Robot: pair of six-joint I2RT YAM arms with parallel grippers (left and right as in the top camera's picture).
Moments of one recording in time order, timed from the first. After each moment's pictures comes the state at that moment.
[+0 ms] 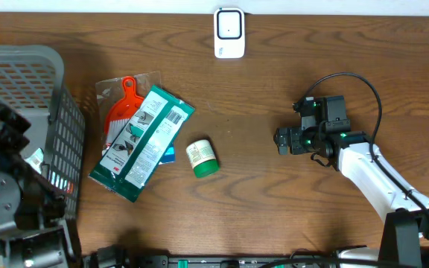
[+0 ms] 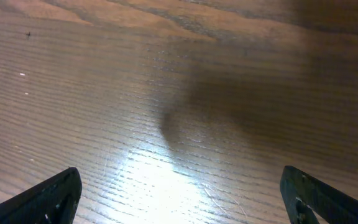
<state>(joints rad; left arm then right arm) 0.28 0.67 0.92 -0.01 -0.55 0.15 0.16 1.52 0.81 -0.38 -0.20 0.06</state>
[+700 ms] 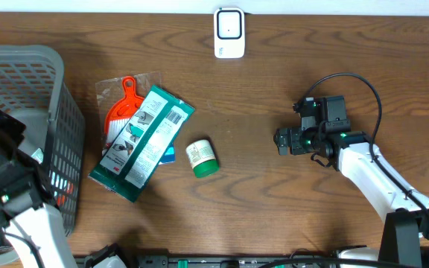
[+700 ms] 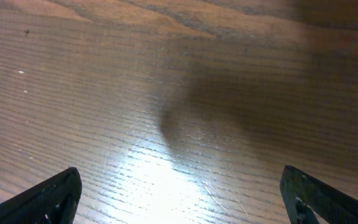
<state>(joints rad) 0.57 1.03 0.88 -0.21 -0.36 -0.19 0.16 1.52 0.81 -0.38 -0.20 0.06</state>
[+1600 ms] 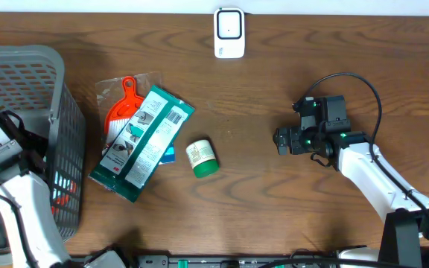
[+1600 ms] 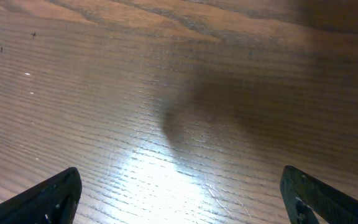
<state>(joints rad) 0.61 1.27 0.91 -0.55 -0.25 -0.47 0.16 1.52 0.81 -0.38 -0.21 0.06</state>
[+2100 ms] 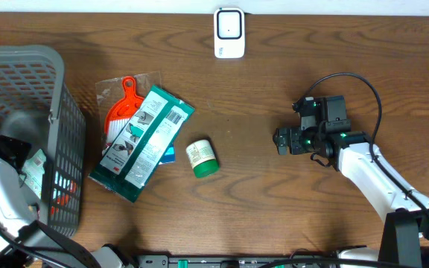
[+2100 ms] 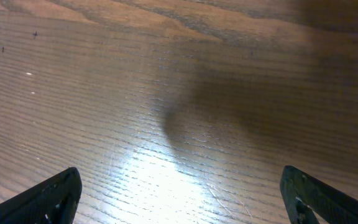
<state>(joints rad) 0.76 1.47 1.06 -0.64 -0.18 -0.45 0.16 1.52 0.81 -0.38 -0.22 0.06</state>
